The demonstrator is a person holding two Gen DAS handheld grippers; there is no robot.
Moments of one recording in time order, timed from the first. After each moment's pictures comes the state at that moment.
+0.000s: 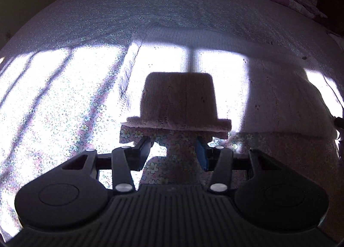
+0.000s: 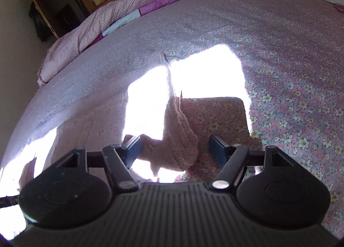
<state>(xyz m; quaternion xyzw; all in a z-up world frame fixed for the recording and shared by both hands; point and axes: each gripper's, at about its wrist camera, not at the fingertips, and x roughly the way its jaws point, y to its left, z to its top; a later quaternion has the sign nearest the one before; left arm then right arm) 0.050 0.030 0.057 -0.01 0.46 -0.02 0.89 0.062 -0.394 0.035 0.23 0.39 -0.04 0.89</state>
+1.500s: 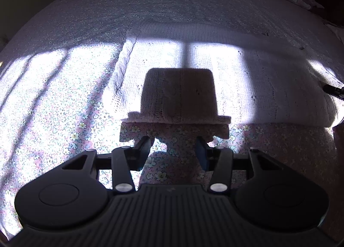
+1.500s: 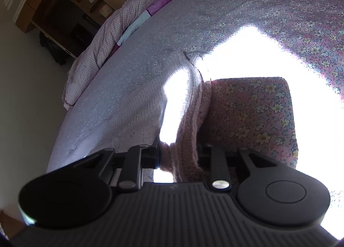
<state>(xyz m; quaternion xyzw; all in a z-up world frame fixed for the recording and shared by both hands) 0.053 0.028 0.058 0.01 0.47 -0.03 0.88 0.107 -0.404 0.013 0.37 0.37 0.01 0.85</state>
